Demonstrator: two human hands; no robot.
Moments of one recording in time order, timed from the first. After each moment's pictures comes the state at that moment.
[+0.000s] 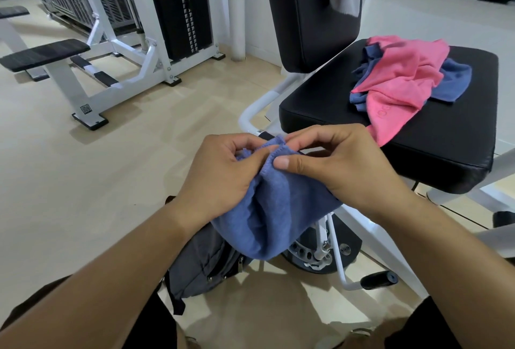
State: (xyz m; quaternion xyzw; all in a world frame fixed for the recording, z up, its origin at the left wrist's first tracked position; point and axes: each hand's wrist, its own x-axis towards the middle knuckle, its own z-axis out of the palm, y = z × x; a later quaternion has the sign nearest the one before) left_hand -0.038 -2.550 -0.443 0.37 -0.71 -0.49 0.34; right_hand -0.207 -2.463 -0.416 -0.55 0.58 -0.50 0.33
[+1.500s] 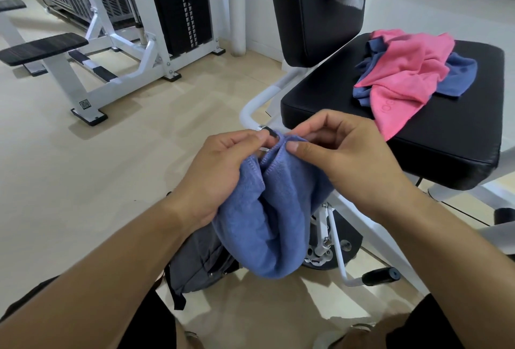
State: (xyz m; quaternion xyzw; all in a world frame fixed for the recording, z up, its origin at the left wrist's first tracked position) left_hand -0.036 -2.546 -0.440 0.35 -0.57 -0.67 0.32; right_hand -0.201 -2.463 -0.418 -0.49 0.62 -0.53 0.31
